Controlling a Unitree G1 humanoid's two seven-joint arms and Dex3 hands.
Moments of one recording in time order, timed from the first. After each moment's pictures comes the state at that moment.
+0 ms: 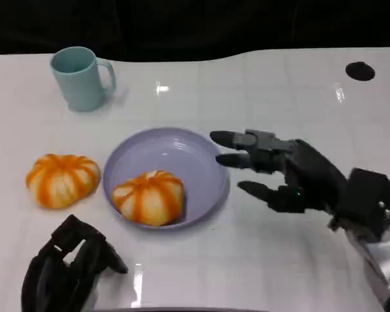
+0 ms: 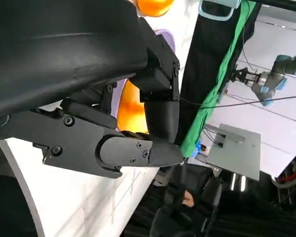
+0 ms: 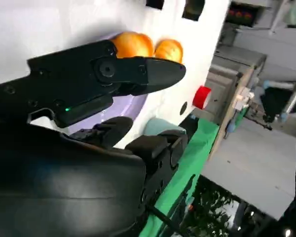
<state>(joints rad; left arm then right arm) -0.06 -0.06 0.30 0.67 -0.52 -0.37 -0.76 -0.46 -0.10 0.19 0.72 0.12 -0.62 0.52</state>
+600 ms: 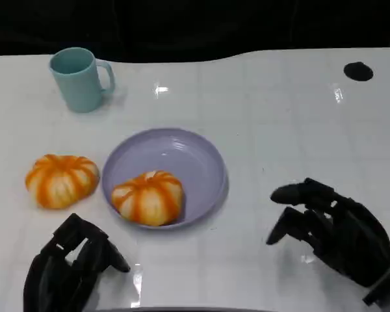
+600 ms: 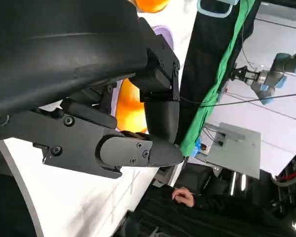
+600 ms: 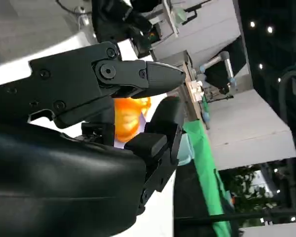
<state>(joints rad) -0.06 -0.07 0.29 0.65 -0.51 -0.37 -0.74 -0.13 -0.07 -0.04 0.44 0.52 -0.11 0.82</state>
